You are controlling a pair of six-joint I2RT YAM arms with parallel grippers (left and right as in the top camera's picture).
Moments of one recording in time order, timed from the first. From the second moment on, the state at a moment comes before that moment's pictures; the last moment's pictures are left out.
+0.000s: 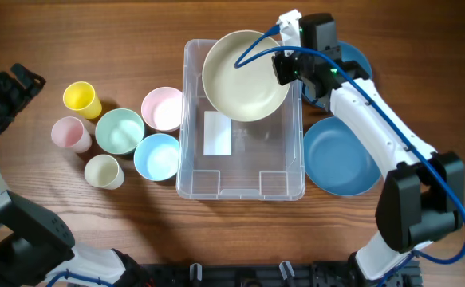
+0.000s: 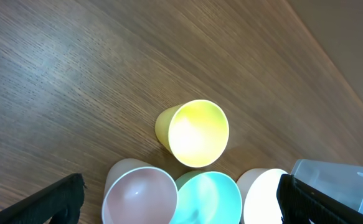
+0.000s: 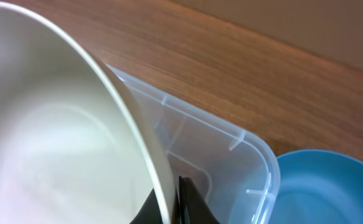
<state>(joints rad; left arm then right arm) 0.64 1.75 1.60 -0.96 0.40 -0.13 0.30 1.83 1.40 -0.32 -0.08 -0.13</state>
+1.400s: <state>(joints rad) 0.64 1.75 1.58 -0.99 0.39 -0.13 -0.24 1.85 1.40 -0.48 -0.12 -0.08</state>
